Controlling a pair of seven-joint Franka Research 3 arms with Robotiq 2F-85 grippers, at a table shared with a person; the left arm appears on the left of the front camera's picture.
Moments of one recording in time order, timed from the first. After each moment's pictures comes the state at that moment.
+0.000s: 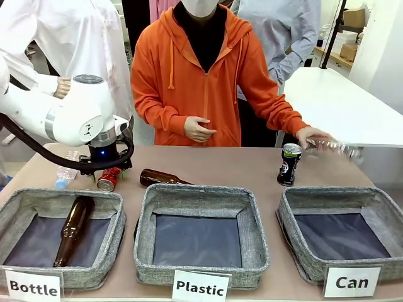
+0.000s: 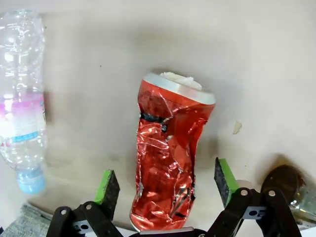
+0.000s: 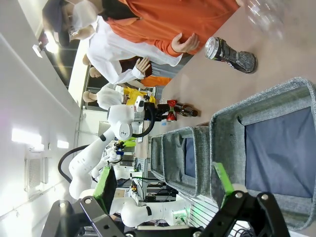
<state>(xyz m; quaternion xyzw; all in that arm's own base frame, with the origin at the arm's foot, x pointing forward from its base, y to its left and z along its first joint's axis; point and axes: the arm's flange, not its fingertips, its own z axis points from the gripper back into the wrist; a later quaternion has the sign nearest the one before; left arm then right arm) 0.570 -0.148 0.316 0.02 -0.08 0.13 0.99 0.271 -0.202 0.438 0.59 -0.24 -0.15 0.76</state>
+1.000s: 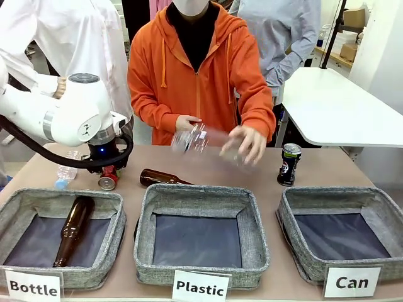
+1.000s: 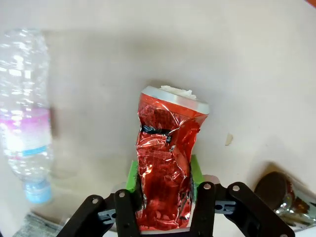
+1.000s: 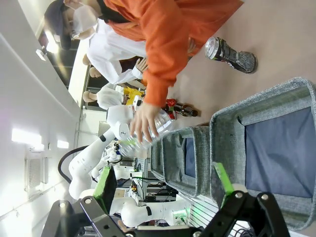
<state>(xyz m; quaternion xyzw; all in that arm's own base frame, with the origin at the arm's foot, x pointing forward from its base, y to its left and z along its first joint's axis) 0.575 -0.136 0.330 0.00 -0.11 0.13 0.99 0.271 -0.202 0.438 0.59 -0.24 -0.15 0.76</state>
